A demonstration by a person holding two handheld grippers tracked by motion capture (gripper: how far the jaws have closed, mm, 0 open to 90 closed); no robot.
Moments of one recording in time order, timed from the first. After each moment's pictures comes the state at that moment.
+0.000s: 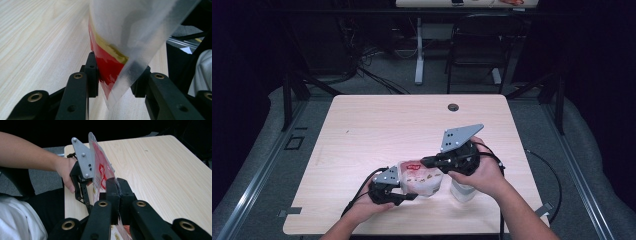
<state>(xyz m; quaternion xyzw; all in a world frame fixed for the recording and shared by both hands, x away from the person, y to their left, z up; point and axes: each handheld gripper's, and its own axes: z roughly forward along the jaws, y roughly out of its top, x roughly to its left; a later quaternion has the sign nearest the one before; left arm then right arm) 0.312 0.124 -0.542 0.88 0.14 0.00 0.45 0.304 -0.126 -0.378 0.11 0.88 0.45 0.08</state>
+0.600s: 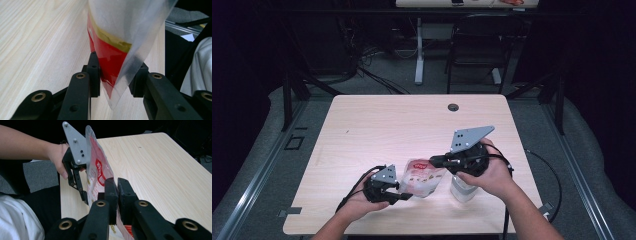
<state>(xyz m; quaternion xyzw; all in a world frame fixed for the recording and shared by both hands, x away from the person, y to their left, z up) 0.310 0.131 -0.521 0.91 0.13 0.00 0.40 0.301 -0.146 -0.379 0.13 0.88 0.45 0.10</state>
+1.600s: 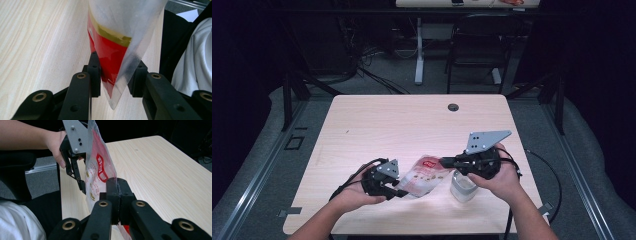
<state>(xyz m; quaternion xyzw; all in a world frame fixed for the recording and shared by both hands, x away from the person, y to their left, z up) 0.317 0.125 -0.487 0.94 0.11 -0.01 0.31 0.300 -0.173 -0.393 0.15 0.85 0.49 0.09</state>
